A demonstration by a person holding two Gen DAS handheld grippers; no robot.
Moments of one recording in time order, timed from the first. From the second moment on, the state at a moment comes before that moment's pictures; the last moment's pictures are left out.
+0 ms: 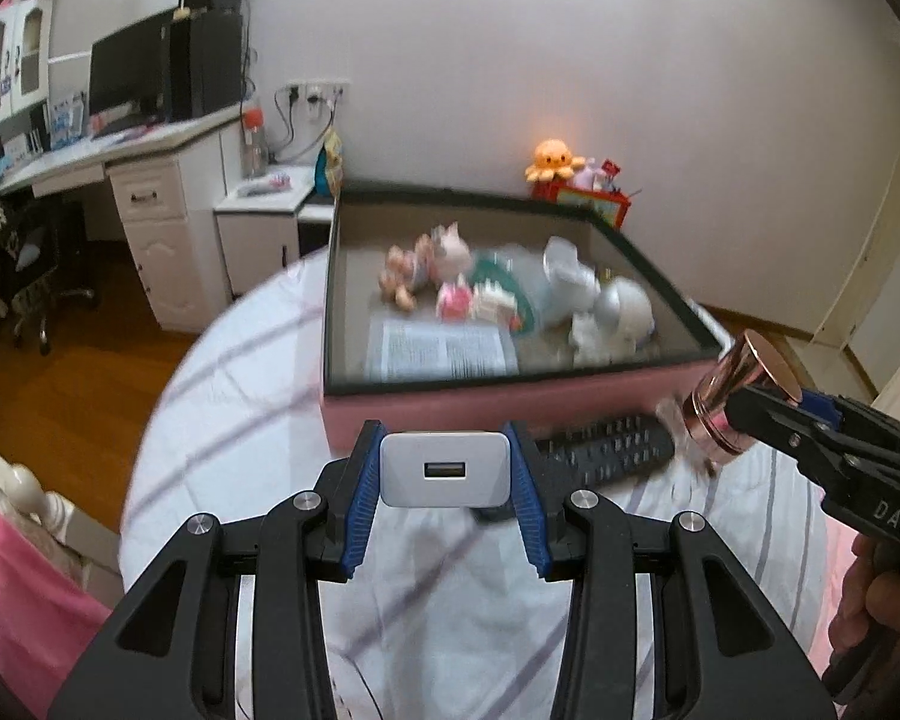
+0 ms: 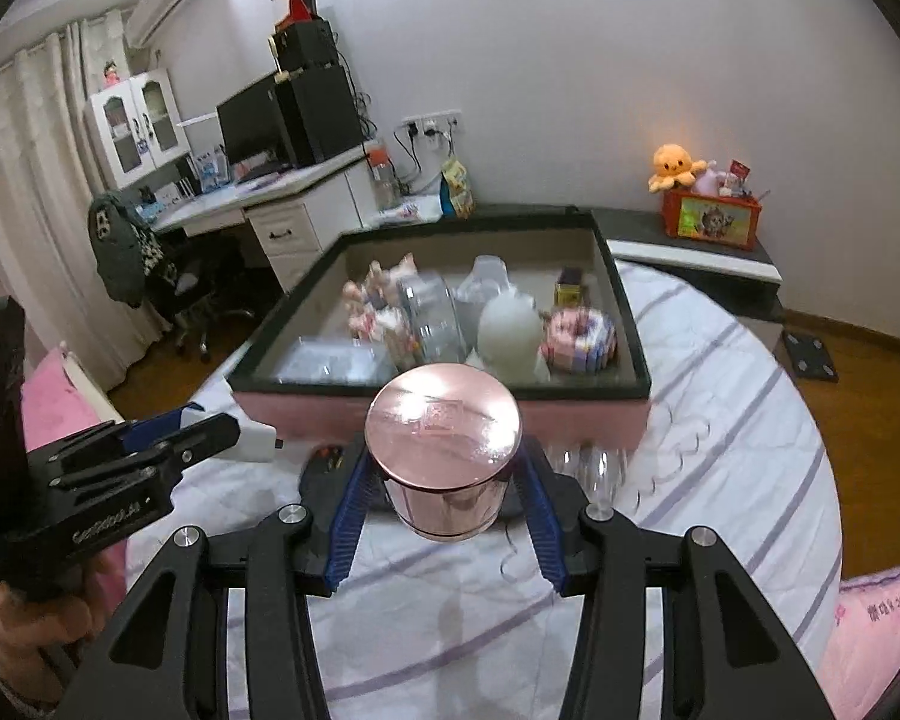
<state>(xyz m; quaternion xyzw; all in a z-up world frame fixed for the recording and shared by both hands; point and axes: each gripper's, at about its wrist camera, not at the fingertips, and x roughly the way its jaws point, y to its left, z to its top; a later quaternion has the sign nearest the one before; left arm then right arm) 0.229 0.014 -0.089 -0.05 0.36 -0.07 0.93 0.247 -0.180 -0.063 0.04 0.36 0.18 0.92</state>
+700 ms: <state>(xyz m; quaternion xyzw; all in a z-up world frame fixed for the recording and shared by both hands) 0.389 -0.009 -0.055 -0.03 0.33 -0.09 0.94 0.396 -0.177 -0.043 0.02 0.34 0.17 0.92</state>
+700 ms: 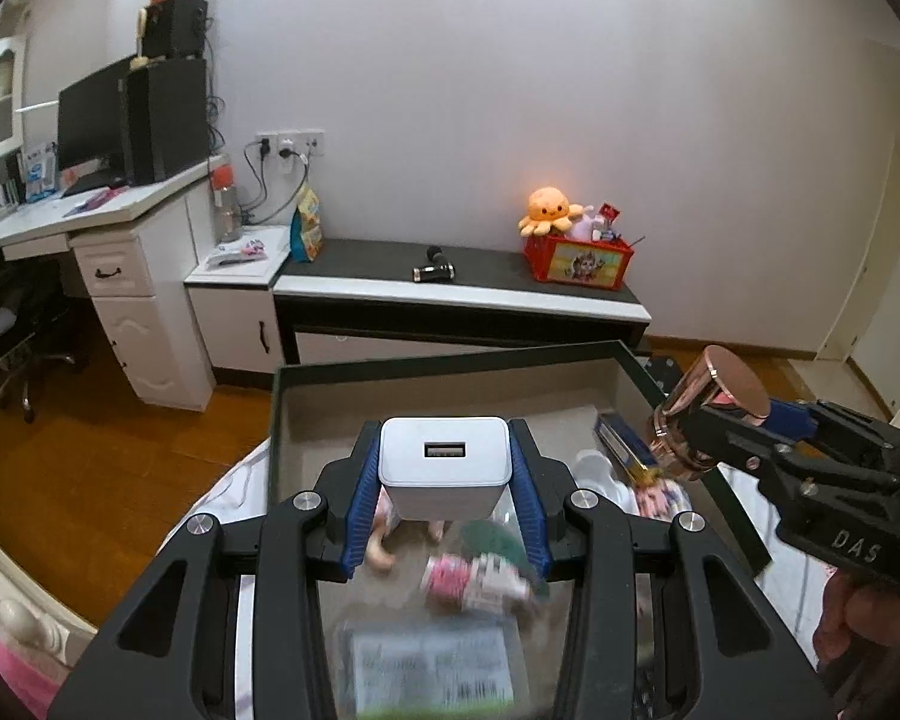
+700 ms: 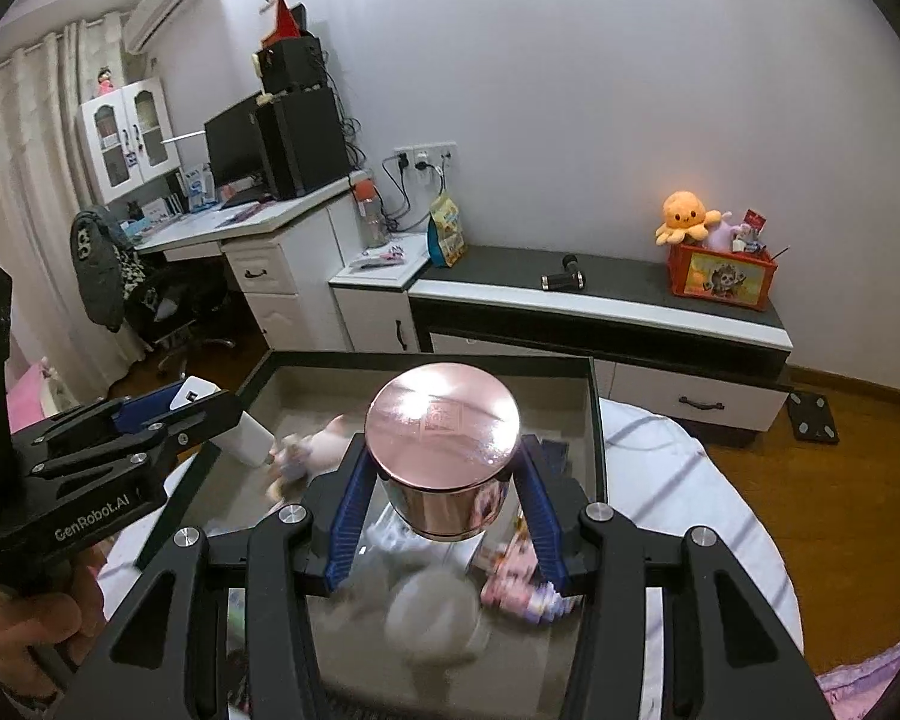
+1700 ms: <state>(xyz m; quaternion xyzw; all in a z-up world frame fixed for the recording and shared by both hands) 0.311 0.019 -0.042 -0.05 0.29 -0.02 0.95 0.338 -0.204 -0.031 0.06 0.33 0.13 0.93</state>
